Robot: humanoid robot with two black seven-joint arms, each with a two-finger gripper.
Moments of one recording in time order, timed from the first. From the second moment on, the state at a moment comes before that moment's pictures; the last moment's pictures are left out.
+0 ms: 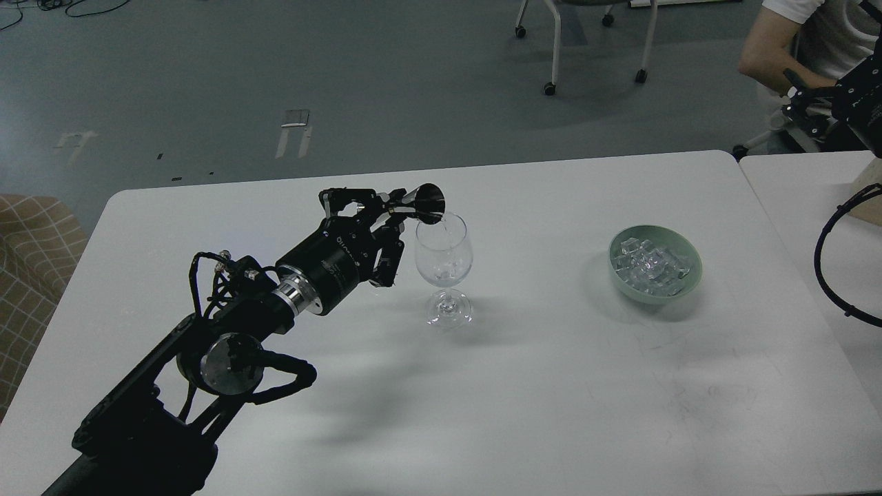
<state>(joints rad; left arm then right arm) -0.28 0.28 -1.00 -1.62 0.37 0.06 0.14 0.67 -0.52 1.35 0.69 -0.25 0.43 -0.10</state>
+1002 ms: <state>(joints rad) -0.35 0.33 -1.00 -1.61 0.49 0.03 0.15 0.68 -0.53 1.35 0.70 -0.25 0.44 -0.11</state>
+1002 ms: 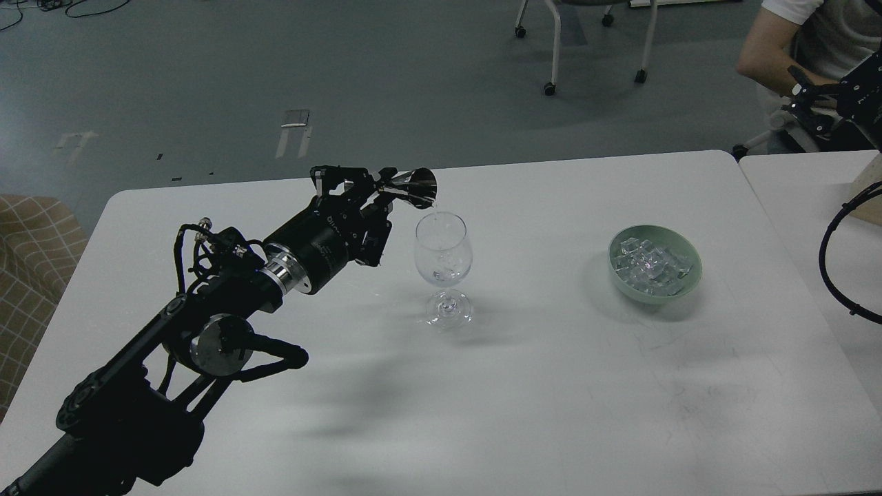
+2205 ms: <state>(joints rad) -0.48 0.43 -0.99 -1.59 0.73 -0.11 0.16 0.68 -0.54 1.36 0.70 -0.26 0.44 -0.10</state>
